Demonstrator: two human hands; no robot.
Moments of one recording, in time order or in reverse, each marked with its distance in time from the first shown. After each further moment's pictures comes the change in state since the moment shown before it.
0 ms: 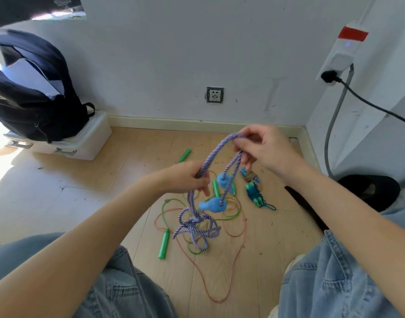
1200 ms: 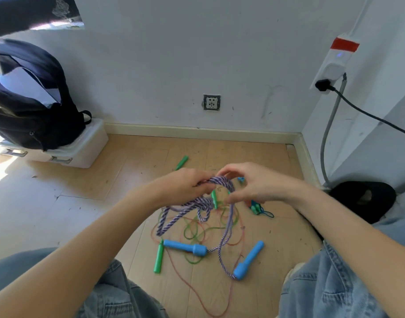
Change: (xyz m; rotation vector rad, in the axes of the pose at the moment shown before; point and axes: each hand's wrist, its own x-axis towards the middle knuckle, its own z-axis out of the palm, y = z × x) left_hand 0.001 0.001 -0.002 0.258 0.106 0.192; right_hand -0.007 0.013 0.002 -0.503 -0.478 0.197
